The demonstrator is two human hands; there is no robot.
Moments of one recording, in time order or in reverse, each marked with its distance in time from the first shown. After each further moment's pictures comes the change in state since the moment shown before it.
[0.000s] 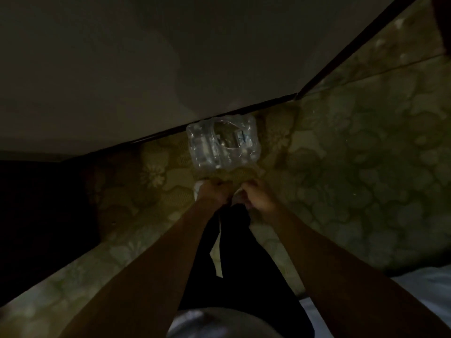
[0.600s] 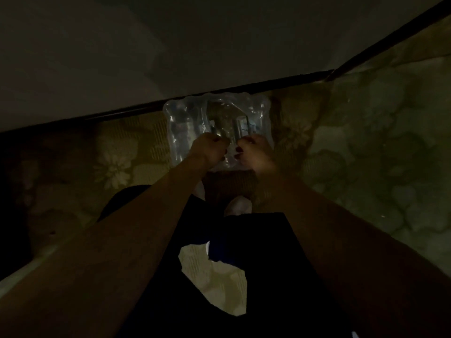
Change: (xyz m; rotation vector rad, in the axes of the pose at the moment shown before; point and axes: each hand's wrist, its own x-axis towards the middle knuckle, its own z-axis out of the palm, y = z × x) left_hand 0.258 0.028 0.016 0.004 0.010 0.093; right_hand 0.283 -0.034 0.020 -0.056 0.101 -0.091
